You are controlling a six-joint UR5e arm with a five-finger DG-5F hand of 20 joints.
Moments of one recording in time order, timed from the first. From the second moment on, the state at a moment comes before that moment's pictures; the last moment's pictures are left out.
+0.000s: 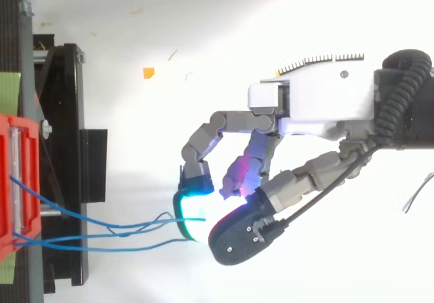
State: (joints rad) arm 0.11 -2.20 -1.19 -3.22 -1.50 -0.01
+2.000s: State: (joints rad) arm 0.14 -2.19 -1.21 -3.15 -1.49 -0.19
